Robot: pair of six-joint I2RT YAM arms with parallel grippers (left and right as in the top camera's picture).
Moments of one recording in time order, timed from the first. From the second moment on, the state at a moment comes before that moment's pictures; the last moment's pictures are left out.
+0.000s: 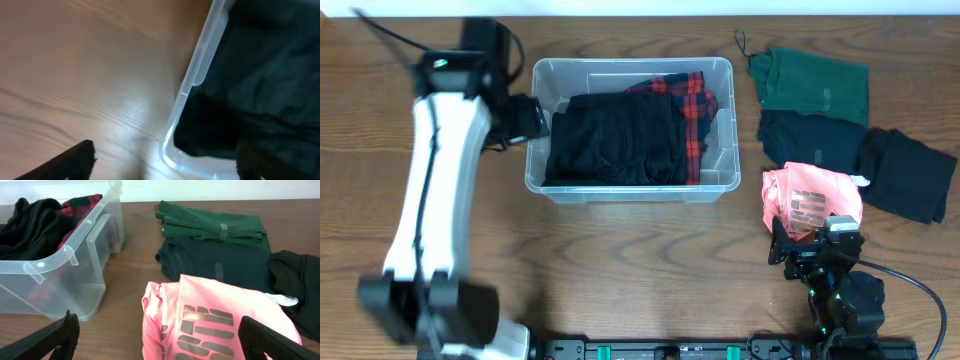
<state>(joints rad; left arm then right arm) -0.03 1.66 1.77 -1.40 -0.12 -0.34 0.09 0.01 0.12 -0.42 -0.01 0.09</state>
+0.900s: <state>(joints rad) 0.10 1.37 1.79 -1.39 -0.30 -0.20 0.09 0.01 0.12 -0.16 -0.06 0.13</state>
